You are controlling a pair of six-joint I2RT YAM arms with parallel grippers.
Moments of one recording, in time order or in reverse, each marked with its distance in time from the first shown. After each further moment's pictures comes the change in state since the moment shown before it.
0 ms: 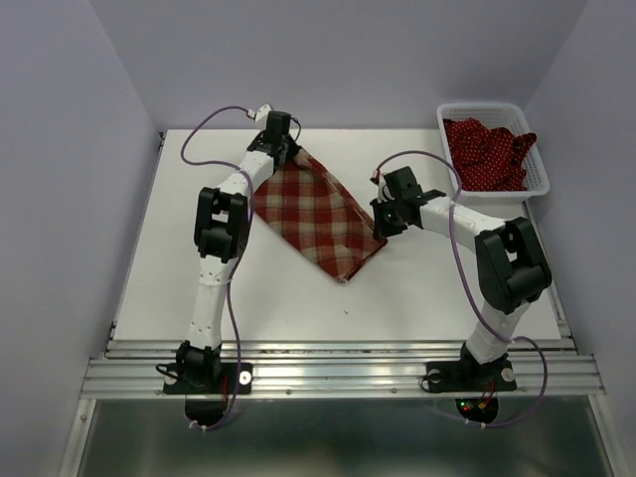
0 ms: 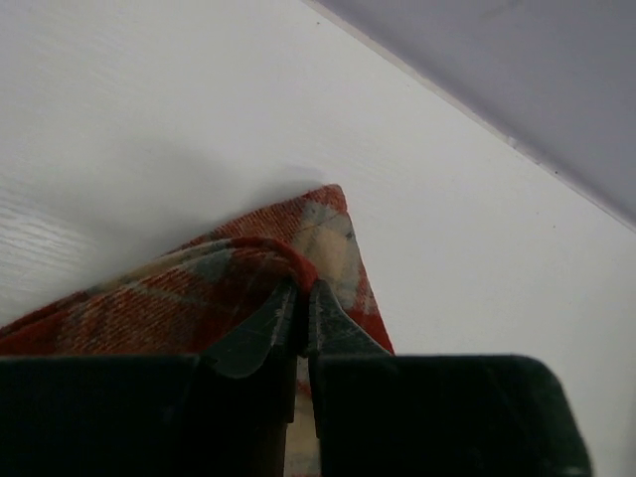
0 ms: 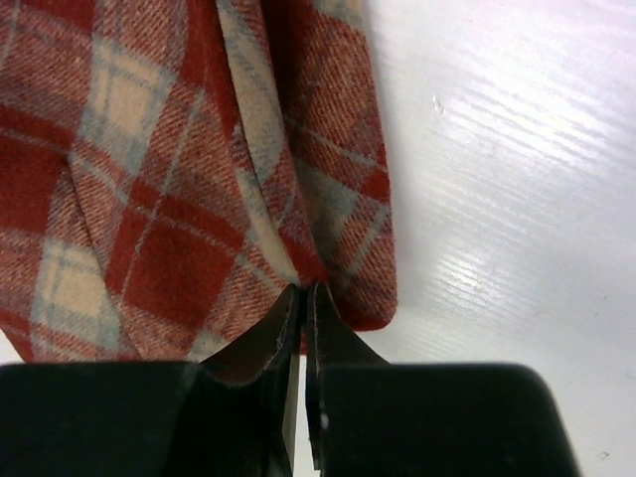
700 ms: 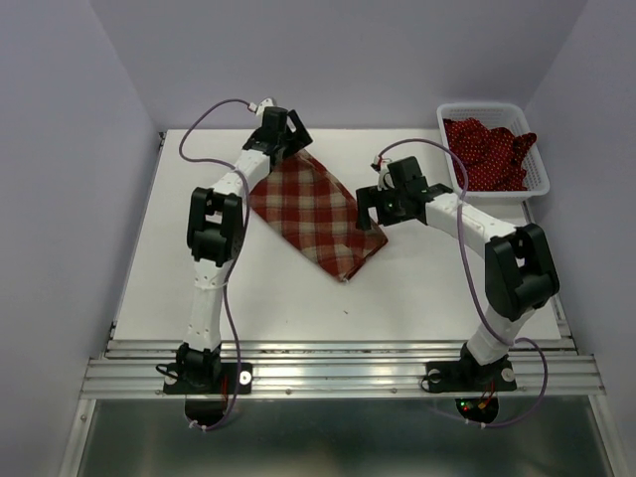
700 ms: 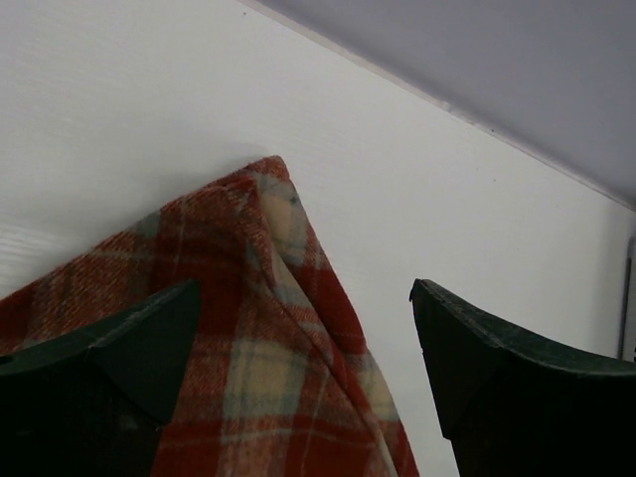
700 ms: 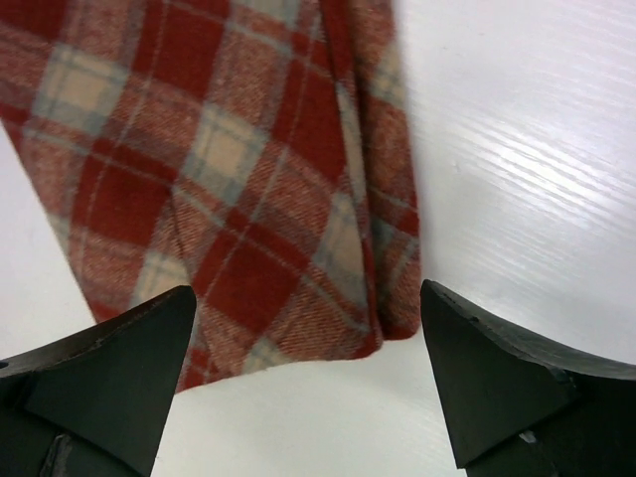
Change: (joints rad) left arm 0.002 -0.066 -0.071 0.057 0.101 0.045; right arm 0.000 -0.052 0.048 0.021 -0.024 0.016
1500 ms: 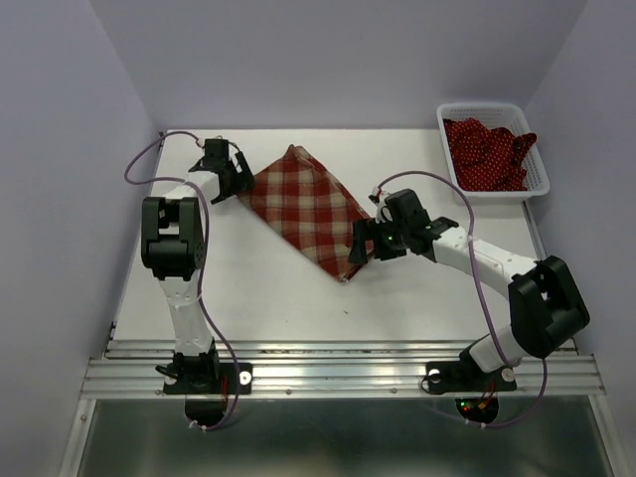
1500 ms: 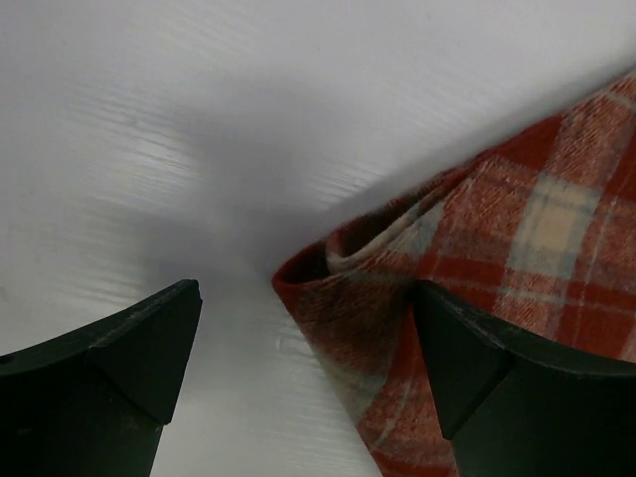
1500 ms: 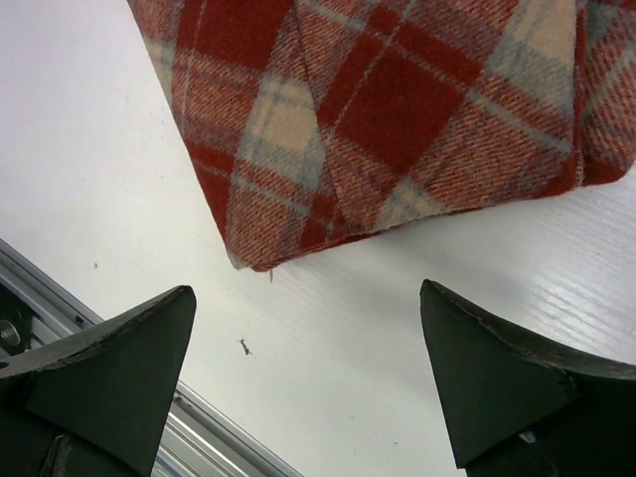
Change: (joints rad) left arm 0.246 -0.365 -0.605 -0.041 0.009 0.272; right arm 0.133 -0.245 -0.295 0.050 -0.094 0.188
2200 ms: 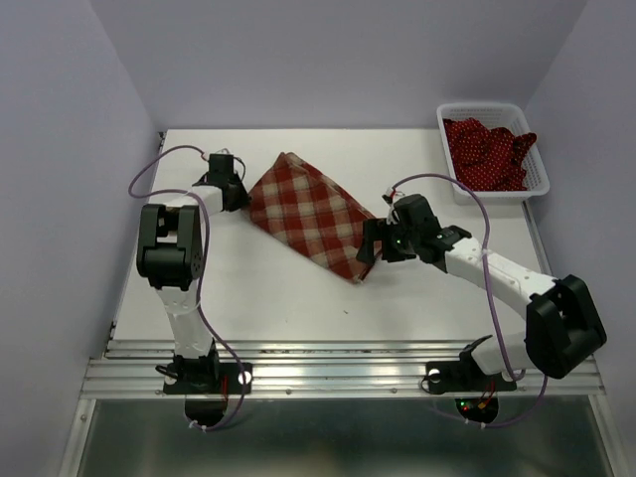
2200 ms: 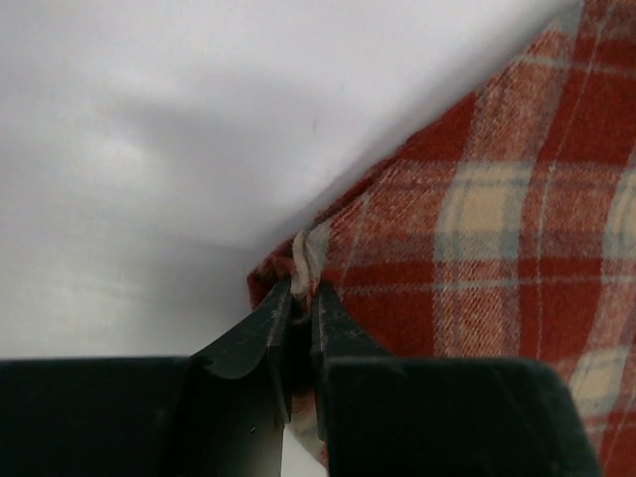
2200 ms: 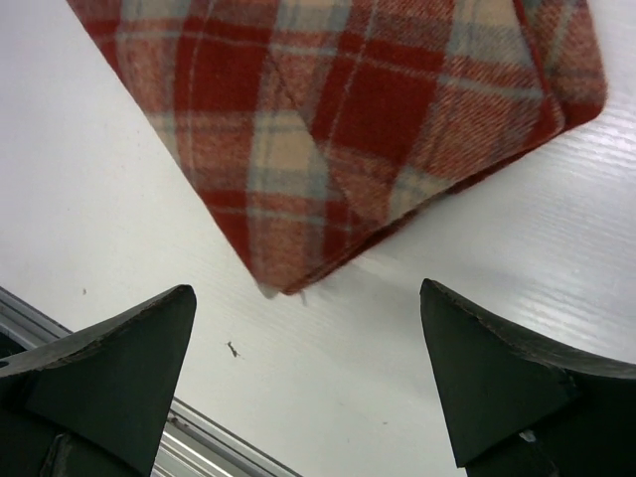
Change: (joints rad) left arm -0.029 -0.035 -0.156 0.118 0.077 -0.017; right arm 0.000 -0.111 -0.066 0.010 0.114 0.061
